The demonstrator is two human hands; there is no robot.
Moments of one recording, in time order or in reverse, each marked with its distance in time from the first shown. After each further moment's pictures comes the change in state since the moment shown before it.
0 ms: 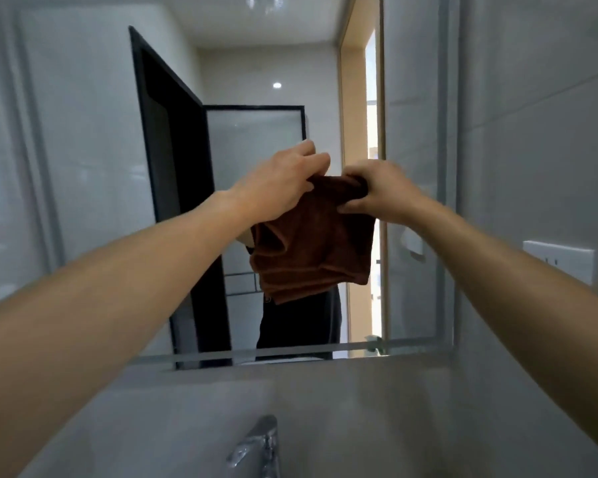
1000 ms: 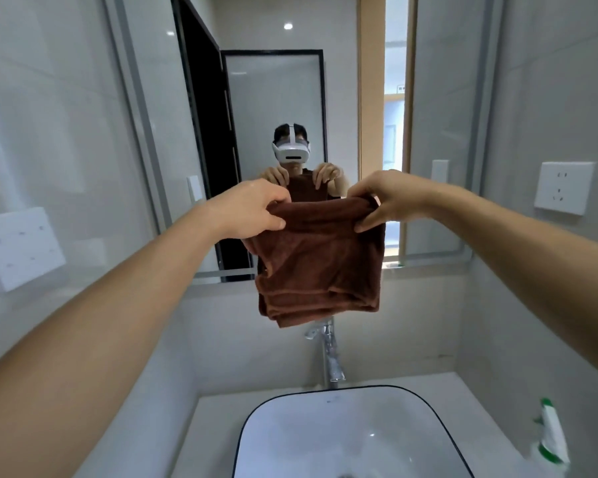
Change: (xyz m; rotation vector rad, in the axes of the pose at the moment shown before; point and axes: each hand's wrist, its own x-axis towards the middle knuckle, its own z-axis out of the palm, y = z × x) left_hand -0.240 -0.018 -0.097 -0.385 -0.450 -0.402; right_hand -0.103 -0.179 0.028 0.033 -0.526 -0.037
